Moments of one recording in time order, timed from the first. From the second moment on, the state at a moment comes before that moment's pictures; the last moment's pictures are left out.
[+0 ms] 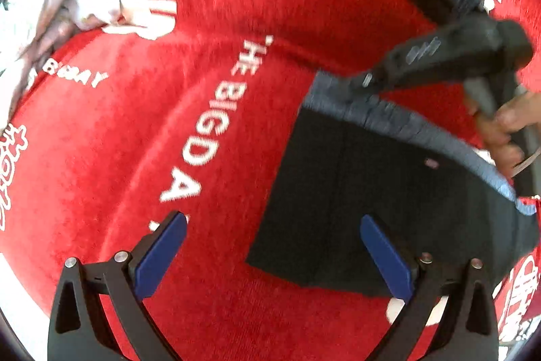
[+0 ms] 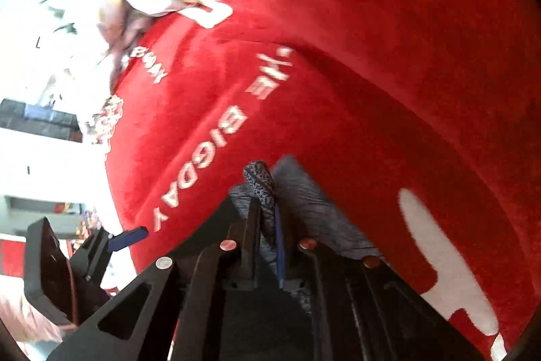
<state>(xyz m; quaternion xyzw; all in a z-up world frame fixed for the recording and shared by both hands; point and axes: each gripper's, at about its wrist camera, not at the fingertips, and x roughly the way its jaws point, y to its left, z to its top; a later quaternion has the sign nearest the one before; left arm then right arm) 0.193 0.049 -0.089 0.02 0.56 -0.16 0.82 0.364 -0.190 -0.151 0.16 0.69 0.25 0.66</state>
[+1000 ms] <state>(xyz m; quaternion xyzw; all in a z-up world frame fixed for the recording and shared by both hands) 0.054 -0.217 -0.060 0.25 0.56 -0.33 0.71 -0.012 -0.458 -0.069 0.39 0.63 -0.14 0.66</state>
